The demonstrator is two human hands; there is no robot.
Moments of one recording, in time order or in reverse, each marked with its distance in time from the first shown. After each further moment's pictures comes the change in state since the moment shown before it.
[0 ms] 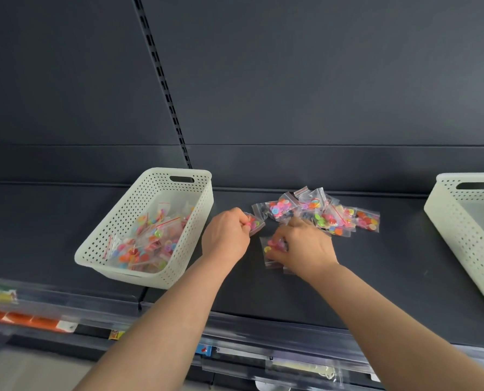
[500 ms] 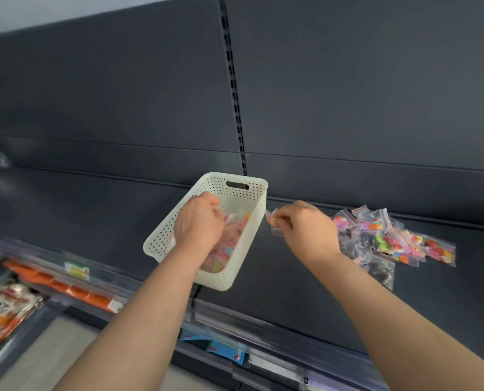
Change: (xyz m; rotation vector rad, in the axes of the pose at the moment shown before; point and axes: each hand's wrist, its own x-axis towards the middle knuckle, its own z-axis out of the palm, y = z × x) left_hand 0.005 -0.082 -0.101 0.017 0.272 -0.232; right_hand 0.052 -0.083 -0.007 0.247 0.239 -0.146
